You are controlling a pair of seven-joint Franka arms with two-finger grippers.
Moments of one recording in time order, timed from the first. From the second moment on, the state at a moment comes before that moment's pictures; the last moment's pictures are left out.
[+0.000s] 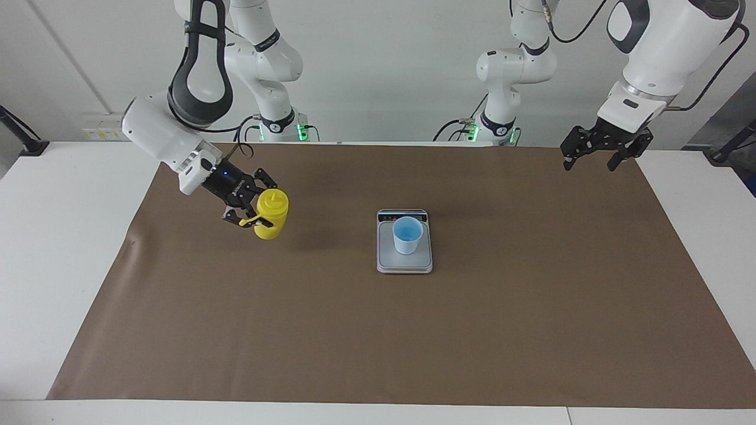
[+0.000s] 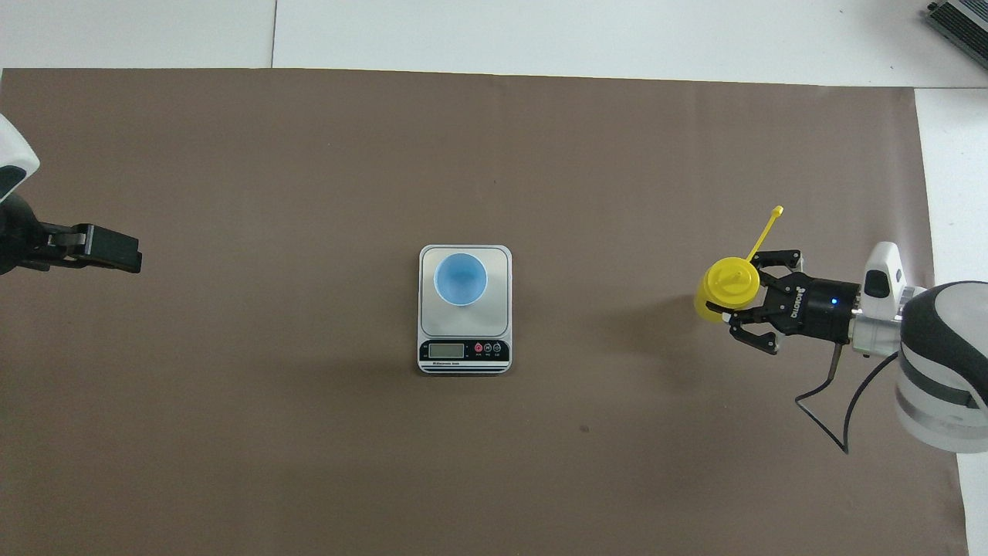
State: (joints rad) left arm -0.01 -0.04 -0.08 -1.64 0.00 1.60 -0.01; right arm -0.32 0.00 0.14 -2.33 1.13 2.14 -2.10
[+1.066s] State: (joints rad) left arm -0.01 -0.04 -0.08 -1.64 0.00 1.60 -0.01; right arm -0.36 0.06 0.14 -2.37 1.24 2.11 -2.23
